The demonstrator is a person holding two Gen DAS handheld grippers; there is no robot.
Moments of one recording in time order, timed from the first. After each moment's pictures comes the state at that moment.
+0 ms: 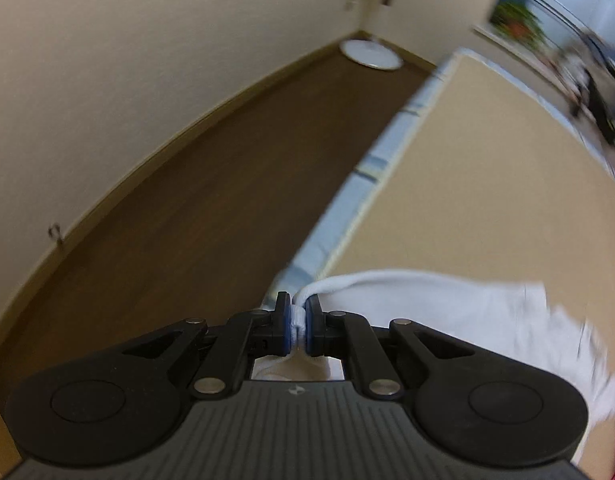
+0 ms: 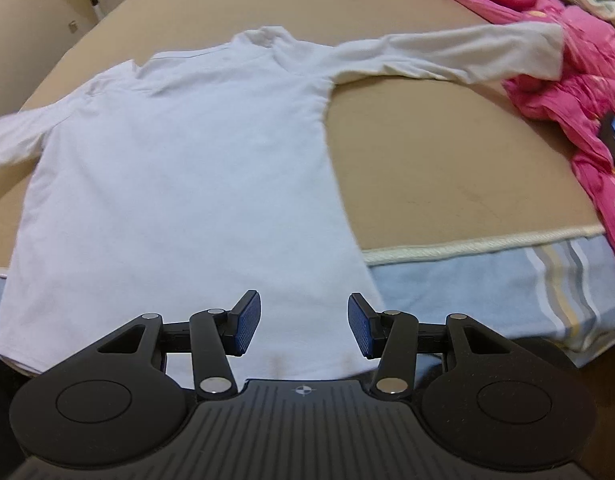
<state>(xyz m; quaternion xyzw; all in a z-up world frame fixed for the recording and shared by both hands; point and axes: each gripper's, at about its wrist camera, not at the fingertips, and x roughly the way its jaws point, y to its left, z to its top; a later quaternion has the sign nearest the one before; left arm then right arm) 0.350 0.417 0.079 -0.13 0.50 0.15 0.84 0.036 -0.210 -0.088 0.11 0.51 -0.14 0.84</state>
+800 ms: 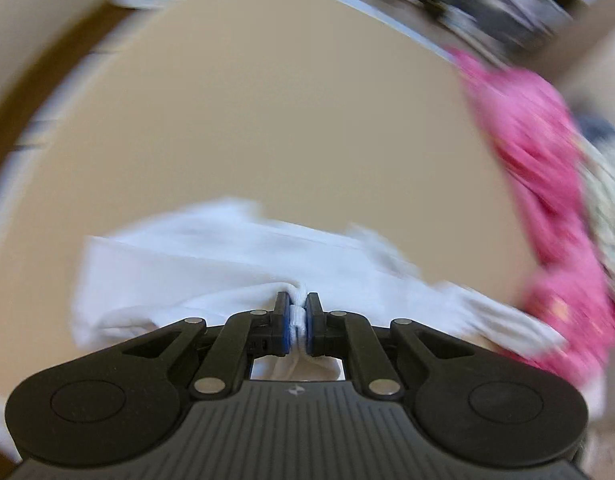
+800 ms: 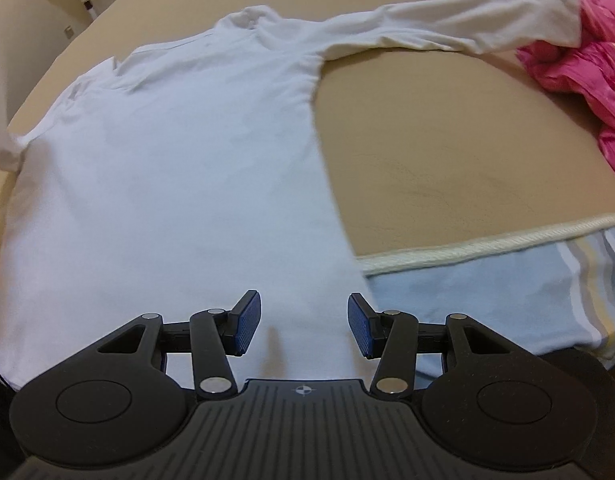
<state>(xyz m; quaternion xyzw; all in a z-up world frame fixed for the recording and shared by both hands) 0.426 -0.022 0.090 -0.10 0.57 -0.16 0.80 0.050 -0.248 -0.132 0.15 0.52 -0.13 0.83</state>
